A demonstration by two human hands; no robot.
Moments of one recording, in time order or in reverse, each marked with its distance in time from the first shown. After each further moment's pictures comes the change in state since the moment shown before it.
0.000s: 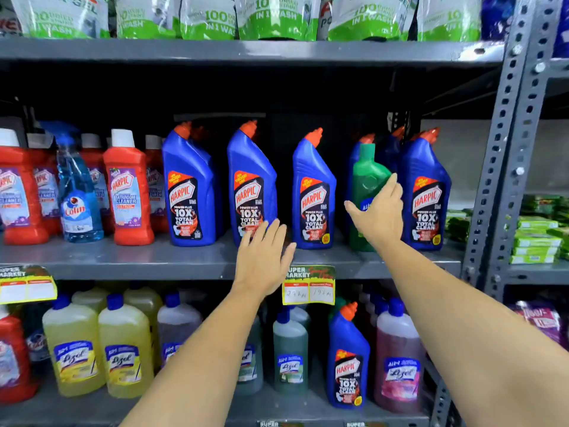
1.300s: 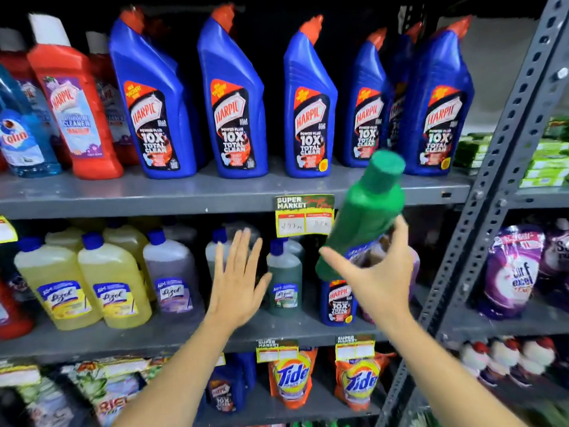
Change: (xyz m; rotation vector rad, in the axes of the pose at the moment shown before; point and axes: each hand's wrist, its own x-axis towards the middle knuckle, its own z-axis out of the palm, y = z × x) left_hand -0.149 -0.031 0.089 -0.053 0.011 0.122; right_hand -0.205 0.038 -0.021 0.697 -0.045 -0.031
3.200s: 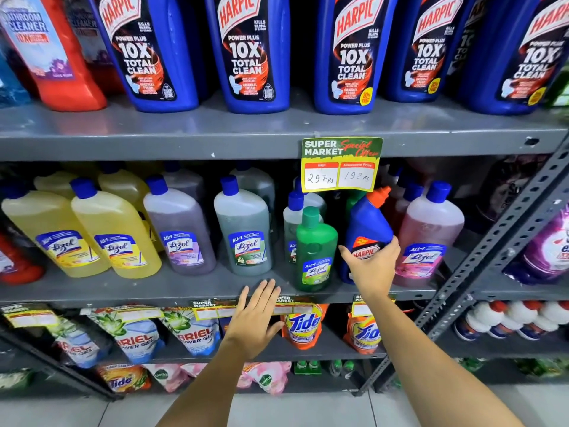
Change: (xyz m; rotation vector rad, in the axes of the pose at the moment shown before) left_hand -0.156 -0.001 0.097 -0.048 -0.840 -0.021; right_hand -0.053 0.206 0.037 -0.502 0.052 0.563
